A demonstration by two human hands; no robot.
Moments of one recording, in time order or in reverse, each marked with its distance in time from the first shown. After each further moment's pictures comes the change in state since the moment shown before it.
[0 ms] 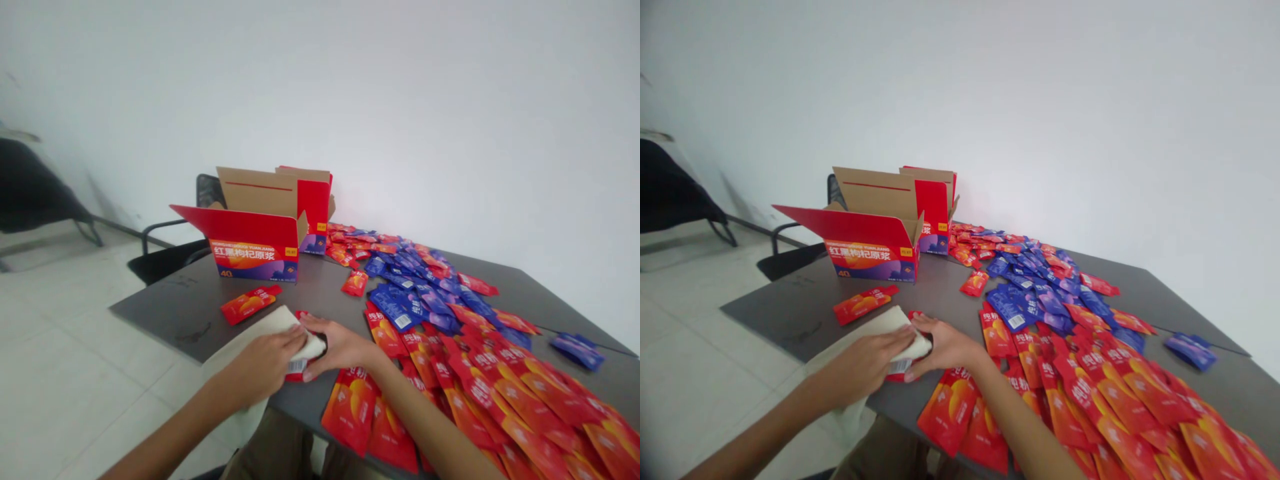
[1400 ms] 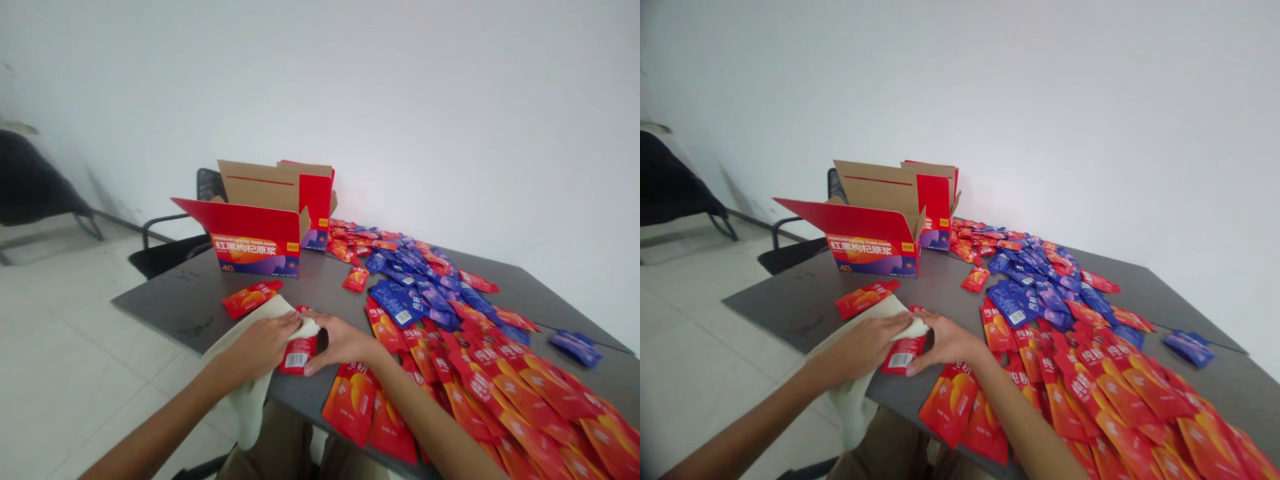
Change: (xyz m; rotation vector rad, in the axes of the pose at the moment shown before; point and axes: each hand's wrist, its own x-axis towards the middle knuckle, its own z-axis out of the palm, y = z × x) left_hand 0.002 -0.004 -0.004 -0.010 0.006 -0.071; right_hand -0.001 -0.003 -0.001 -0.003 -0.004 0.015
